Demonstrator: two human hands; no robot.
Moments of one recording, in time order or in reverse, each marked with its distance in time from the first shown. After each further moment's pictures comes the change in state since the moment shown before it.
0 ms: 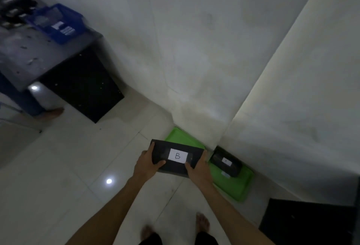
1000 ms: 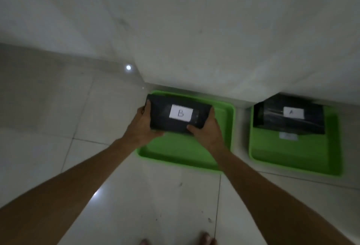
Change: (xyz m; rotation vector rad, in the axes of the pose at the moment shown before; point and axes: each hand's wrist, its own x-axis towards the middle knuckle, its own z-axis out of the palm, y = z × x) left_hand 0.600 -0.249 0.281 0.227 -0.377 0.472; right_hand 0.520 0.246 0.345 0.251 0.306 0.273
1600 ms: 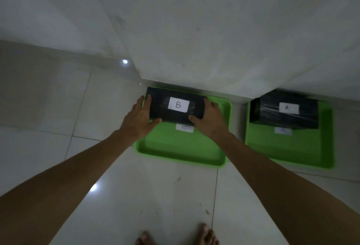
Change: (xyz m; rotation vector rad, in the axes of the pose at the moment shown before) left_hand 0.004 0.017 -0.016 0.315 0.011 0.008; right_hand 0.006 -0.025 -0.029 -0.279 -0.035 -0.092
